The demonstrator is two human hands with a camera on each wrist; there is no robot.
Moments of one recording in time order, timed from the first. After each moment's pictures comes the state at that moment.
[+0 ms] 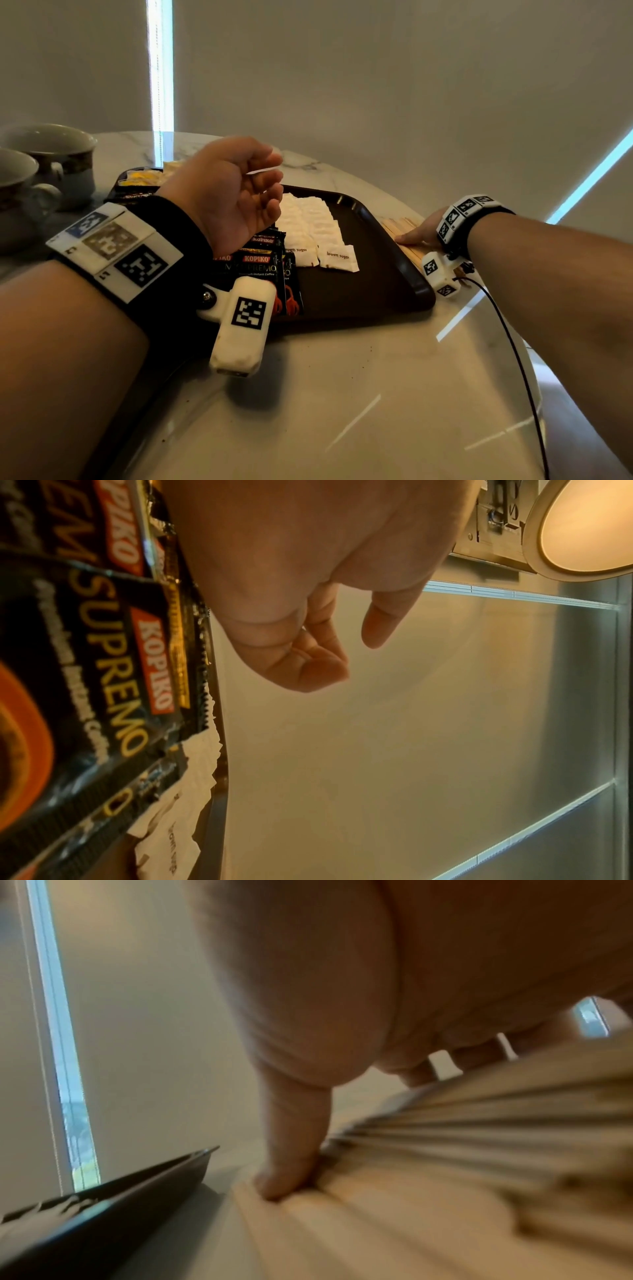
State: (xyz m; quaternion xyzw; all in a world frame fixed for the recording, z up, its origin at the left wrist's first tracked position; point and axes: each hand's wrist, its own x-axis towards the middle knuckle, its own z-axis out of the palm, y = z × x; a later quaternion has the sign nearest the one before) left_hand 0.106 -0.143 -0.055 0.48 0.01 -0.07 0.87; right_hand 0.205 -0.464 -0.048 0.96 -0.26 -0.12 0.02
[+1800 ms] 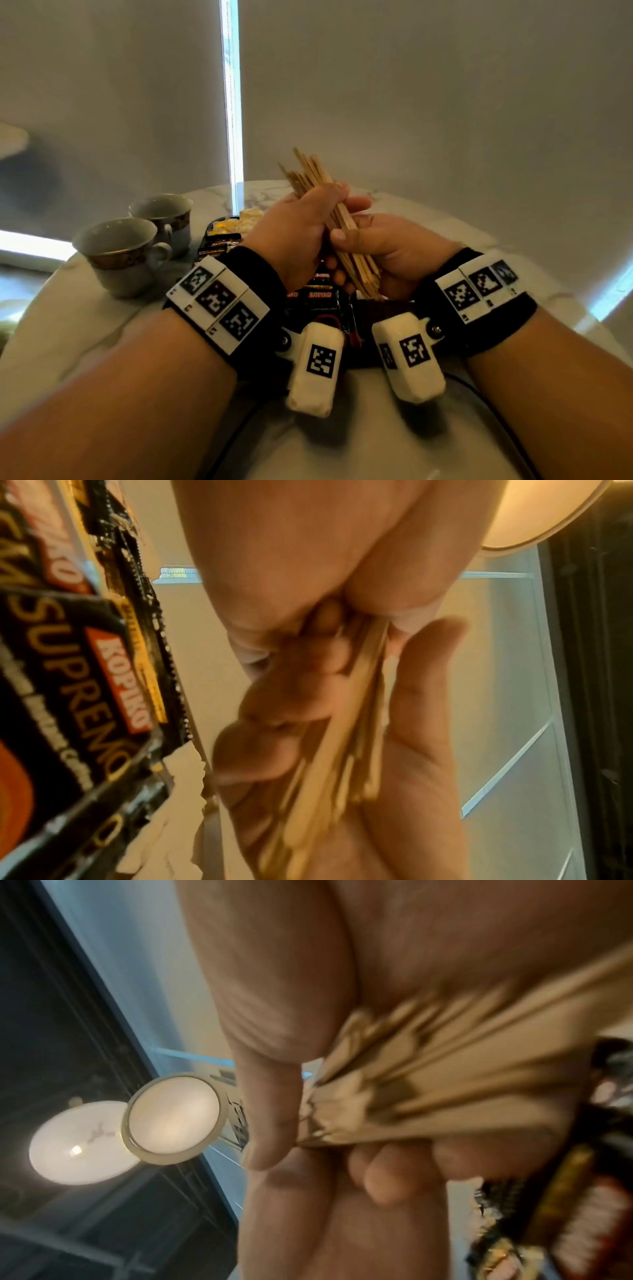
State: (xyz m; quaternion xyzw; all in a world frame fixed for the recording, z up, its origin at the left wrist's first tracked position) left_hand 0.091 -0.146 -0.047 0.61 -0.08 -0.02 0.79; right_hand 0.121 -0.296 -0.047 0.64 0.25 -0.31 -0.66
